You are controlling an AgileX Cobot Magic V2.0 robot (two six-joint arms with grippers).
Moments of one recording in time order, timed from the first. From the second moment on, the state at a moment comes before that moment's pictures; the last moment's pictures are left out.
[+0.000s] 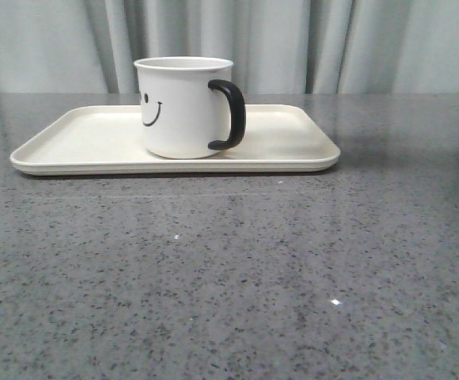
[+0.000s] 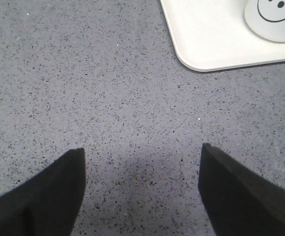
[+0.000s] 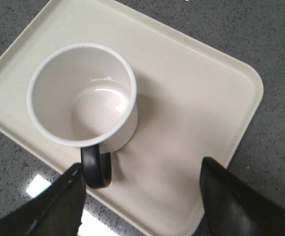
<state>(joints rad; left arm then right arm) -0.03 0.59 -0.79 -0.16 1.03 0.05 0.50 1.59 -1.57 0.18 0.87 -0.11</state>
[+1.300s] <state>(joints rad) -0.03 0.59 -0.79 -0.16 1.03 0.05 0.55 1.97 -1.81 0.17 0.88 -0.05</state>
